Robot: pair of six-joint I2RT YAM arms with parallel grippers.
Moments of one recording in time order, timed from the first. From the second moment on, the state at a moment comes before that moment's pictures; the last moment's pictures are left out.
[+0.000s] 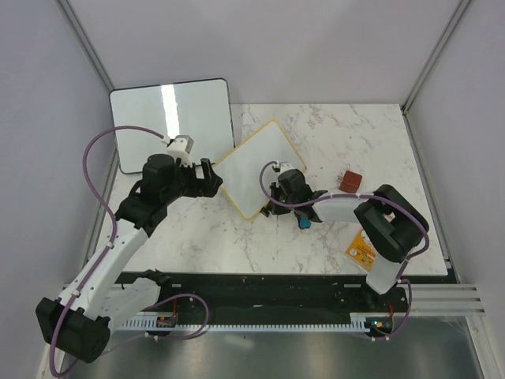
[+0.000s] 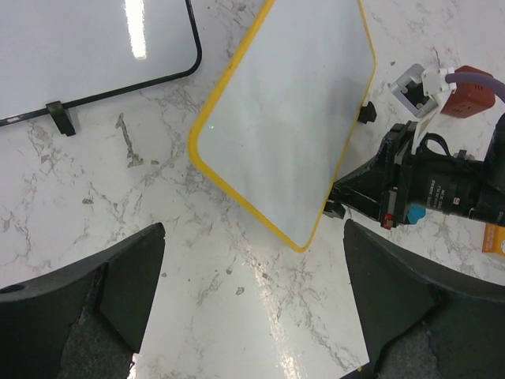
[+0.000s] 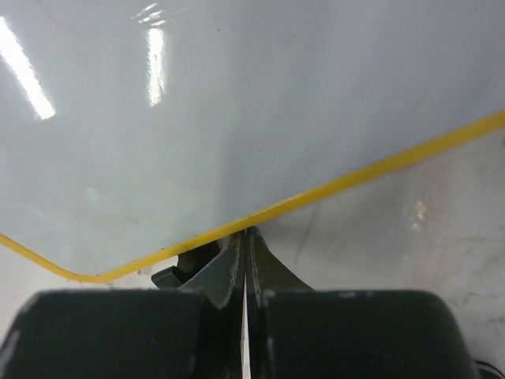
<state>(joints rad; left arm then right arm) -0.37 0.95 0.88 -0.38 0.09 -0.28 0.69 1.74 0.82 0.16 -0.04 0.49</state>
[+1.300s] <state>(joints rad) -0.37 0.93 0.92 -0.48 0.09 -0.28 0.90 1.96 1.12 0.09 -0.03 0.58</state>
